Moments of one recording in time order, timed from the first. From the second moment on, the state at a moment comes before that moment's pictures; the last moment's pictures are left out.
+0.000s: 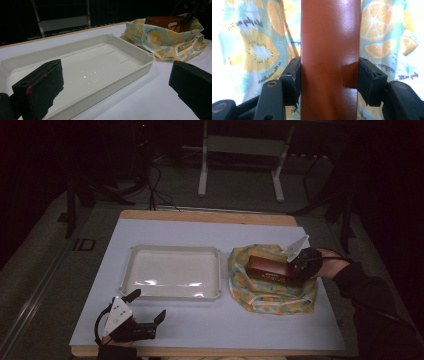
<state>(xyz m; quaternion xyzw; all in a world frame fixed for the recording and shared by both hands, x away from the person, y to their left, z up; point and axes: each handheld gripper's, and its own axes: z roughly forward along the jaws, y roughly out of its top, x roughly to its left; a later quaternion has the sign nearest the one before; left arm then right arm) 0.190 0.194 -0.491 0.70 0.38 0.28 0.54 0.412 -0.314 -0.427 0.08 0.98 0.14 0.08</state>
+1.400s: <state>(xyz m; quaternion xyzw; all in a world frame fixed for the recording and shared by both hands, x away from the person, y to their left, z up) 0.190 0.192 -0.492 0.71 0.37 0.28 0.53 0.411 -0.260 -0.332 0.03 0.98 0.17 0.12</state>
